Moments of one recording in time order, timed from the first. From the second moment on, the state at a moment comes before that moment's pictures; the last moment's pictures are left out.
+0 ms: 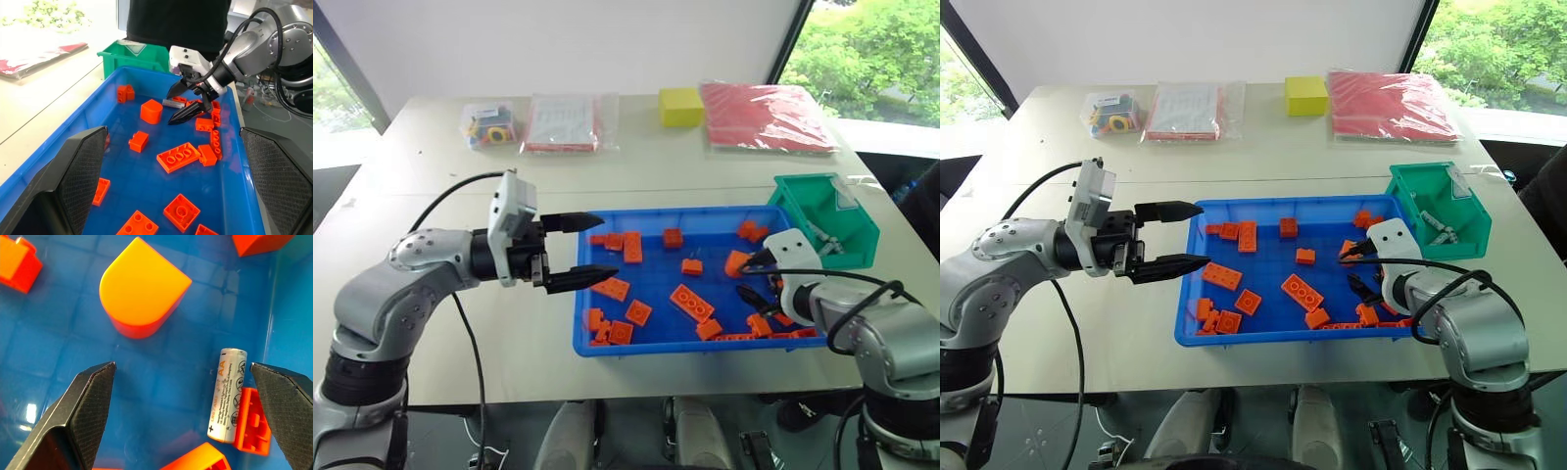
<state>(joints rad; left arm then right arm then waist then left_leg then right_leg) -0.41 0.74 0.09 -0.45 -0.84 0.73 -0.95 -0.30 -0.56 -0.13 -0.63 0.32 1.60 0.18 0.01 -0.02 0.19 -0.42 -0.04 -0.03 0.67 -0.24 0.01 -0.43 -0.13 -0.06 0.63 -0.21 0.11</state>
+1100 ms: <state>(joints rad) -0.43 0.73 0.08 -0.44 -0.84 0.73 -0.95 -0.34 -0.67 -0.19 -0.65 0.49 1.61 0.20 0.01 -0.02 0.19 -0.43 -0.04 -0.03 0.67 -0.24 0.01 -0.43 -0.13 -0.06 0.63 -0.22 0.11</state>
